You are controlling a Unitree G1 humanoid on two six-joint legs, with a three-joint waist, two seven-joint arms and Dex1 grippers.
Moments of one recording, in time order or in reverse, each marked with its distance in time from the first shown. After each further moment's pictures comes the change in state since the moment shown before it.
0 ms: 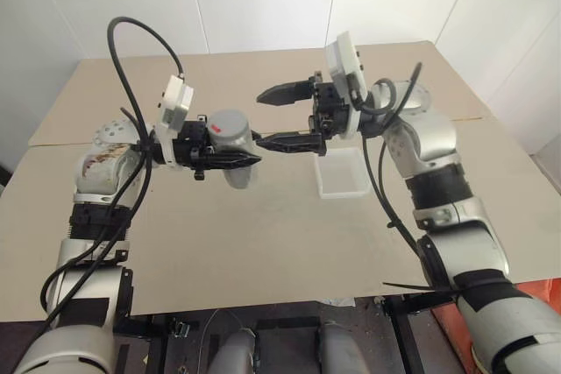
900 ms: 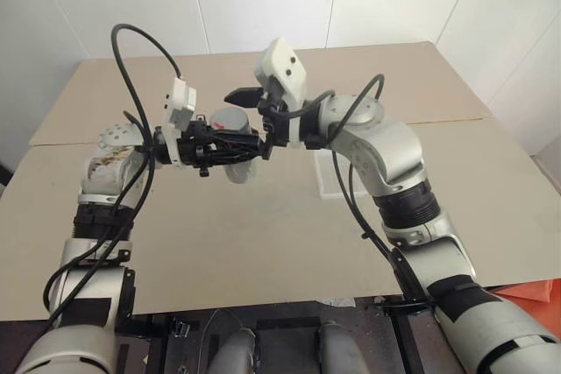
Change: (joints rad) left arm 0.010 -0.007 -0.010 0.011 0.029 -0.022 0.067; right arm -0.011 0.161 0.091 -0.159 -0.099 0.279 -0.393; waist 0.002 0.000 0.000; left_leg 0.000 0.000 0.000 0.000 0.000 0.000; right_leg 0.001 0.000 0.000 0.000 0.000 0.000
